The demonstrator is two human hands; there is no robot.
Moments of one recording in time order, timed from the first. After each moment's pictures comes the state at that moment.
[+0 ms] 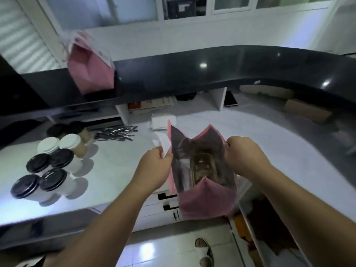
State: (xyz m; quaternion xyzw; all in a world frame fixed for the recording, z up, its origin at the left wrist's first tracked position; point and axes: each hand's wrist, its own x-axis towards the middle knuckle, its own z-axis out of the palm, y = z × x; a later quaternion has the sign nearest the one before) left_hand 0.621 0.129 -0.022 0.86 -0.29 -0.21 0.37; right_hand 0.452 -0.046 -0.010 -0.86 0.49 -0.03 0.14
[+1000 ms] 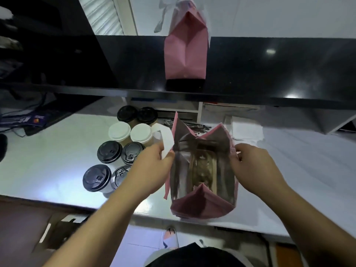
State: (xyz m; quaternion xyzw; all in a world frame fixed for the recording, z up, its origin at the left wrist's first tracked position) left_hand 0.897 0.253 -0.030 0.91 -0.21 -0.16 0.33; right_hand 0.759 0.041 -0.041 -0.91 0.34 -0.03 0.23
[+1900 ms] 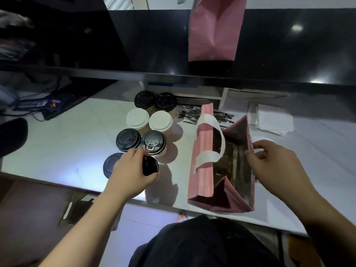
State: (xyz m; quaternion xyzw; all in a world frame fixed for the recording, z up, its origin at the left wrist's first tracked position) left_hand 0.959 0.359 -0.106 0.95 -0.24 -0.16 0.11; right_hand 0.773 0.068 -0.051 -0.86 0.36 -0.03 0.35
